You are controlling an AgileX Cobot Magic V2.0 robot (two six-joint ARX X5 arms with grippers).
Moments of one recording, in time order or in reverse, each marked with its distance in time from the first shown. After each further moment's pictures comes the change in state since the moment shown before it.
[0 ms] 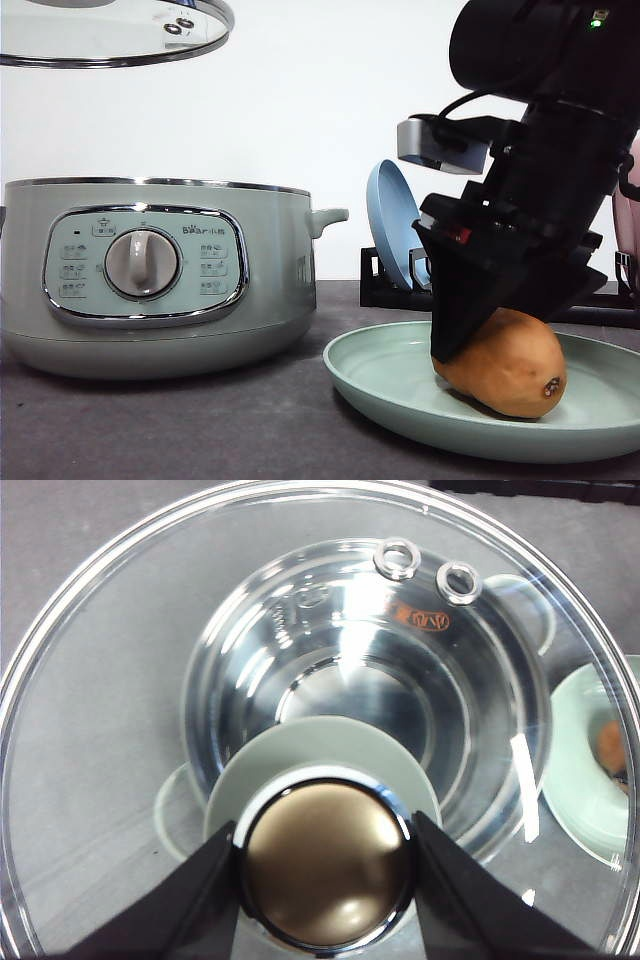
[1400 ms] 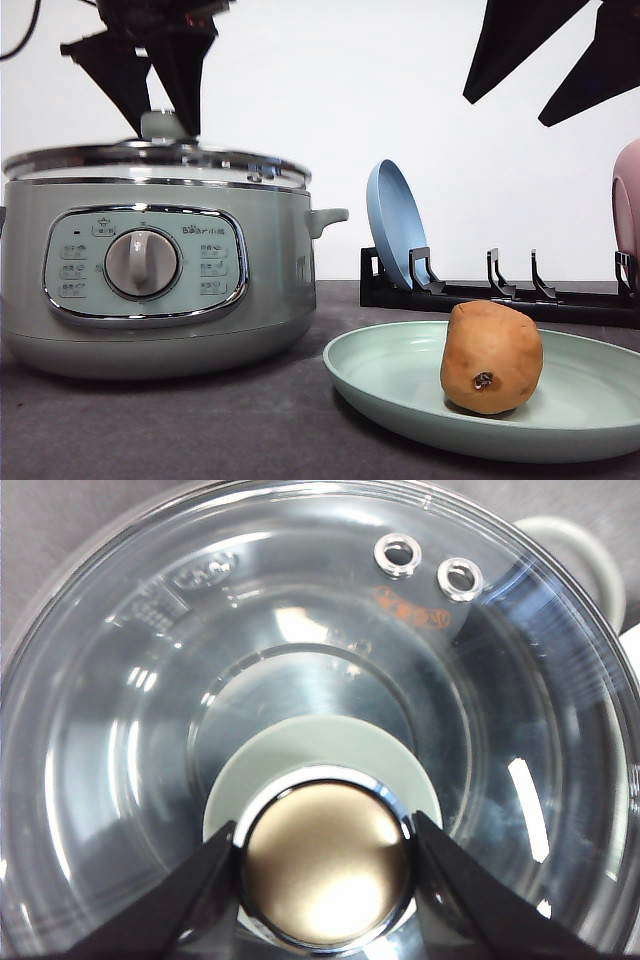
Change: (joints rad) left_arx -0.078 0.357 0.000 0.112 0.022 -0.007; right_arx -0.019 -0.507 0.066 -0.165 0.079 0.015
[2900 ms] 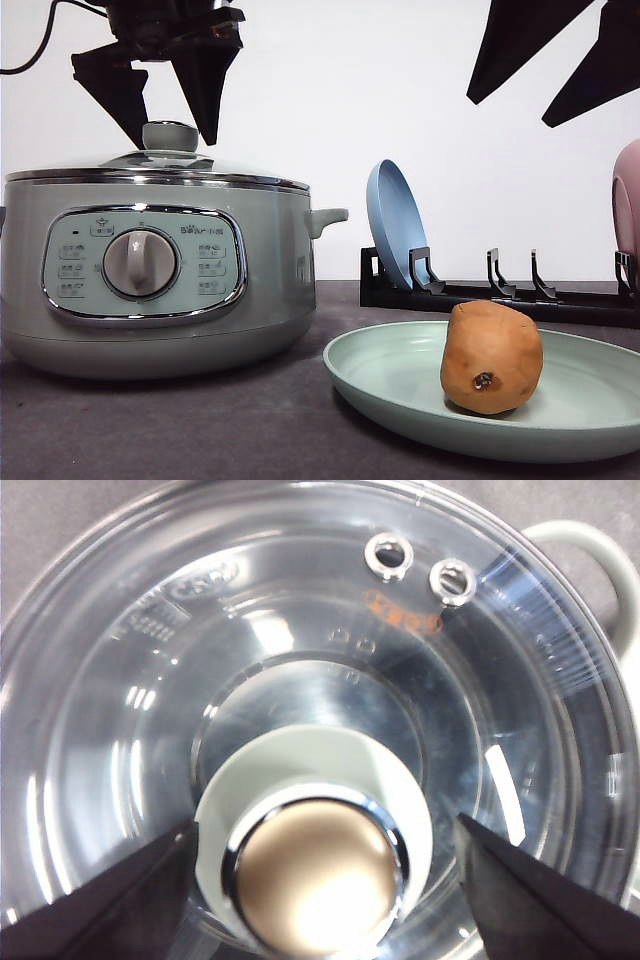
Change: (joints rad) left_arx -0.013 0.015 0.014 0.005 -0.026 0.001; right_arx 0.000 -0.004 0.000 -0.009 -0.001 0.000
